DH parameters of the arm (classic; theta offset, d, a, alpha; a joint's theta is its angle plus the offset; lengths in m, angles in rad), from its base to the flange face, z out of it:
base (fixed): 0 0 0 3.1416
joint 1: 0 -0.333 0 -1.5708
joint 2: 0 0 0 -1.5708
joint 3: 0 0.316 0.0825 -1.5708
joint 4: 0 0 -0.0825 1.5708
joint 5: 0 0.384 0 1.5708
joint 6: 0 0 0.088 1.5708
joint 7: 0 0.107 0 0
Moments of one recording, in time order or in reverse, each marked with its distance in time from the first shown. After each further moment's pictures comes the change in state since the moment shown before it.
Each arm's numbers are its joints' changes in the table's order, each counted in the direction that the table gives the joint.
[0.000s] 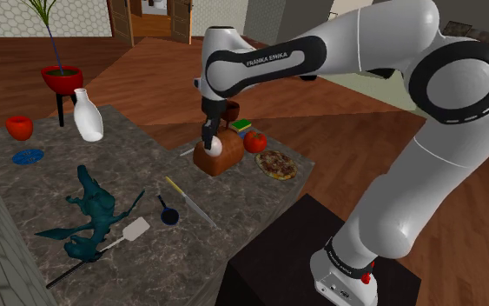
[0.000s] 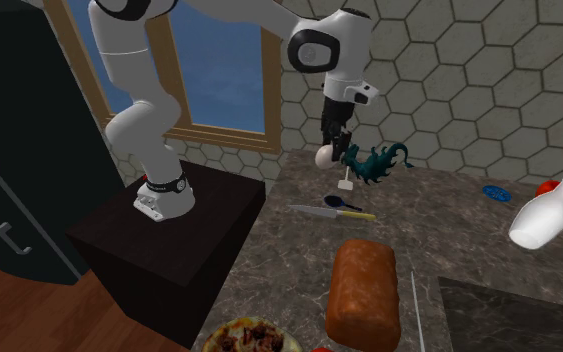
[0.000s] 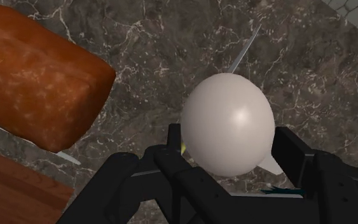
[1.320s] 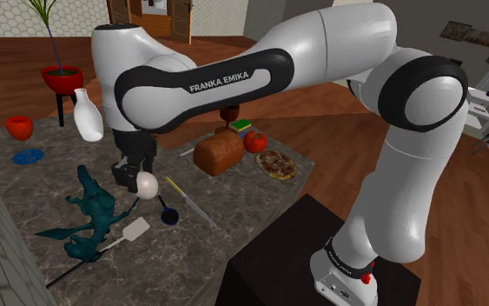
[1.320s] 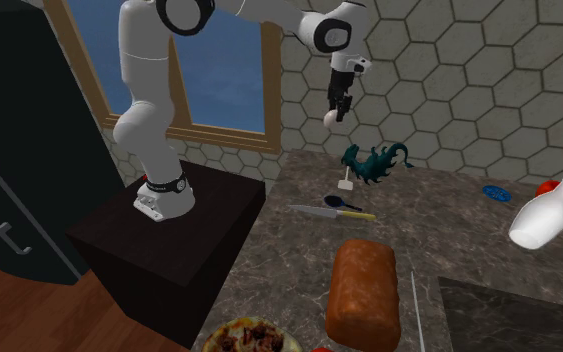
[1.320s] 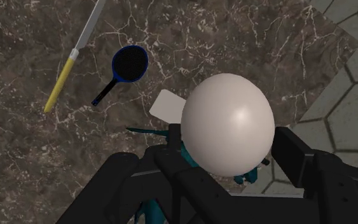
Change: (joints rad) arm -0.259 -0.251 0.197 -0.319 -0.063 -0.069 0.474
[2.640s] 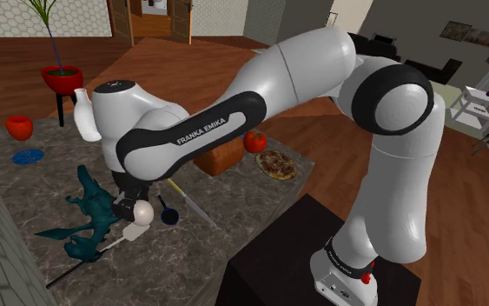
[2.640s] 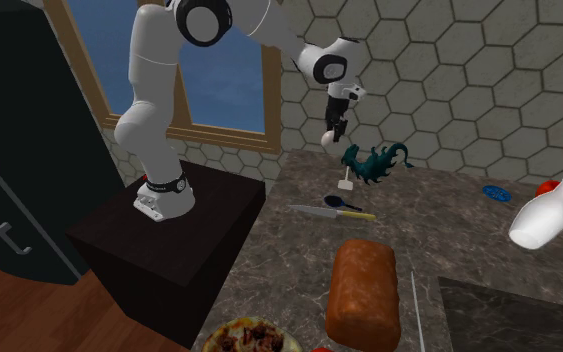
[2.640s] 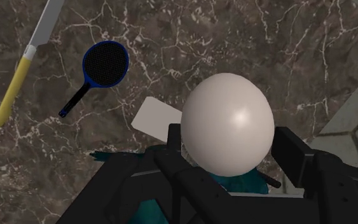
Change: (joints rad) arm -0.032 -0.123 -0.004 0.079 -0.043 0.197 0.053
